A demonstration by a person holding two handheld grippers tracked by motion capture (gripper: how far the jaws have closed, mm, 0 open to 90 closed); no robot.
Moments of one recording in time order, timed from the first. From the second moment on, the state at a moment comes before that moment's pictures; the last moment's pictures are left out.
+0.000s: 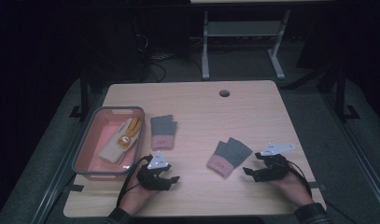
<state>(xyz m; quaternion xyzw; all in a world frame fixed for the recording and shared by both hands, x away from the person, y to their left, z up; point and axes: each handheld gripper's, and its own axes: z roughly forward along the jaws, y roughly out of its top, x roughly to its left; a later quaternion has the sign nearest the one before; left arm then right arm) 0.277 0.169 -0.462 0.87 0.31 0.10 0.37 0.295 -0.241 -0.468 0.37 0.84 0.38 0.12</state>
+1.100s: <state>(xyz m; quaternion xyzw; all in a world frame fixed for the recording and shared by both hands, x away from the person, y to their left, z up) 0.385 0.143 -0.433 0.81 0.43 0.20 0.34 0.297 -0.251 -0.482 0.37 0.84 0.37 0.14</state>
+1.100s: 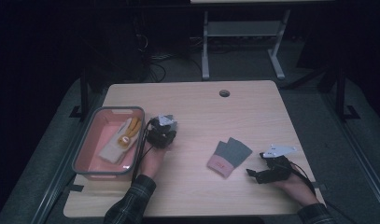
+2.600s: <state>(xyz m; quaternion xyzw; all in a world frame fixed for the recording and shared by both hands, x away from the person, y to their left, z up) 0.372 0.088 -0.451 0.84 0.38 0.09 0.37 0.297 -0.251 -0.482 0.37 0.84 0.37 0.14</state>
